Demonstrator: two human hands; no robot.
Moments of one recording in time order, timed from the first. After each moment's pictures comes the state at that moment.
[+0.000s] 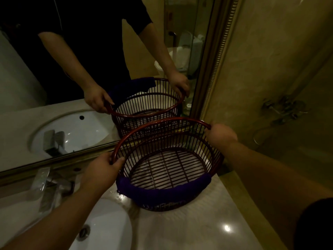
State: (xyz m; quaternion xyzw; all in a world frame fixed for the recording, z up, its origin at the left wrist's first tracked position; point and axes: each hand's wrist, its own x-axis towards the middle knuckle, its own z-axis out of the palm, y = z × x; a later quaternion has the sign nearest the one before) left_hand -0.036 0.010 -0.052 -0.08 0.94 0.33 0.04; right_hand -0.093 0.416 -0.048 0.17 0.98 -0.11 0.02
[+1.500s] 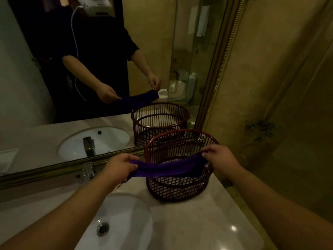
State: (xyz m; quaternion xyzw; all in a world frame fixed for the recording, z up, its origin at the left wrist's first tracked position) left_hand 0.065 -0.080 0.050 -0.02 0.84 0.52 0.13; right_hand 0.106 0.270 0.064 0.17 0.86 -0.47 -0.03
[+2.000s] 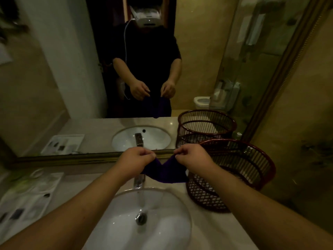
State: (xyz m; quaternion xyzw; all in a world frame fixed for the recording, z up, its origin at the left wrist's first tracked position) left_hand 0.101 -0.214 0.084 -0.02 0.84 0.54 0.05; right_hand 0.070 0.020 0.085 -0.04 0.89 -0.44 0.07
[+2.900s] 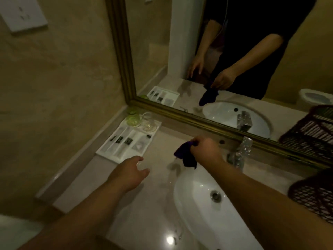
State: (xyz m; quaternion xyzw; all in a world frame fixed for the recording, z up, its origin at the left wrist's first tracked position) left_hand 0.286 -0.541 -0.085 -0.33 0.87 0.36 0.09; right_hand 0.089 -0.340 -0.065 -0.15 0.94 -0.28 0.13
